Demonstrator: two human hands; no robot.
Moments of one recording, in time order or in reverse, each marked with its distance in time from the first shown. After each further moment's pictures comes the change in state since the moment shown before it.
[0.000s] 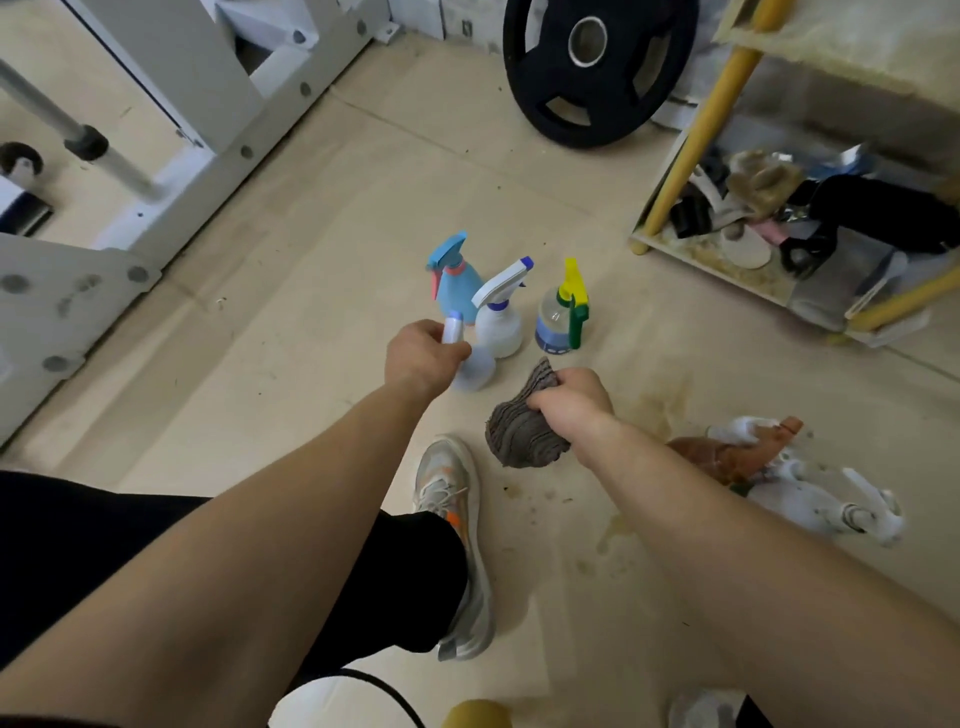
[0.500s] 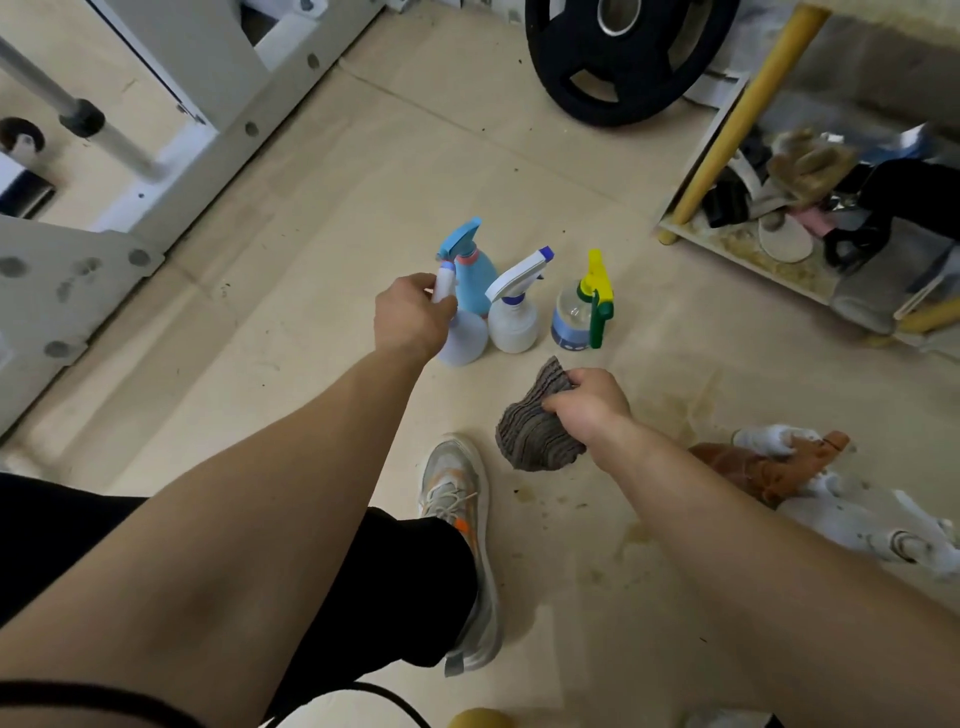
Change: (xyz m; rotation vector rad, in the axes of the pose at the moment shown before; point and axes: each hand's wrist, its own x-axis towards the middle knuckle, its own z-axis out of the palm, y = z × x) left_hand 0.050 0.005 -0.011 0.033 0.148 0.097; right_hand 0.030 0.009 0.007 -0.052 -0.032 -0.028
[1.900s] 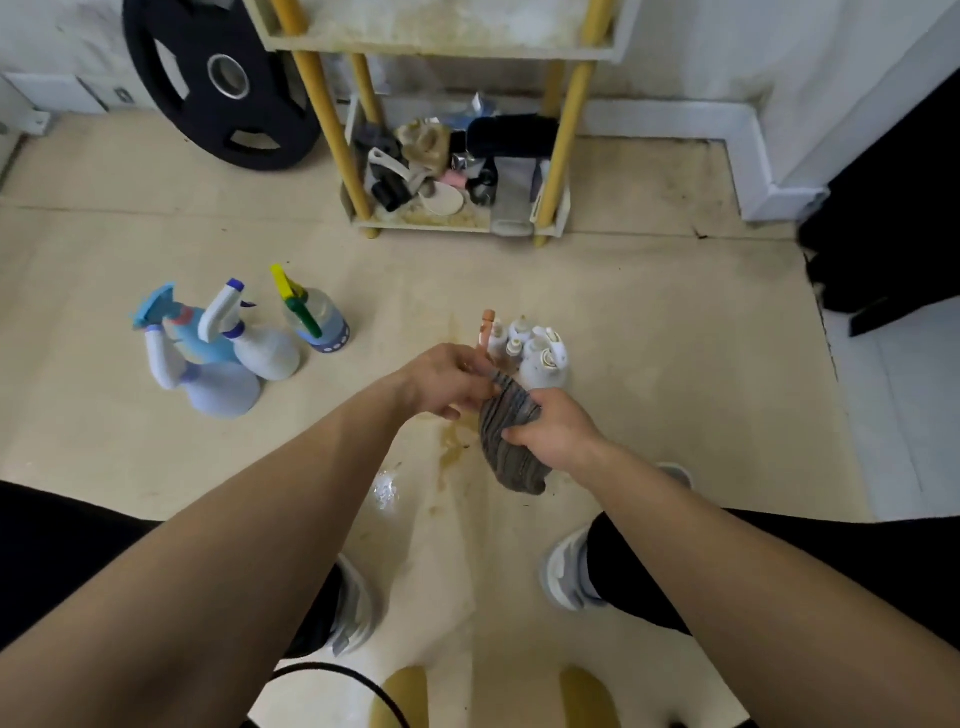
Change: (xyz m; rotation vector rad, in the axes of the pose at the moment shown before) left_hand -0.232 0.128 0.159 0.264 -1.058 0.327; right_hand -0.159 0.186 -0.160 0.141 0.212 0.026
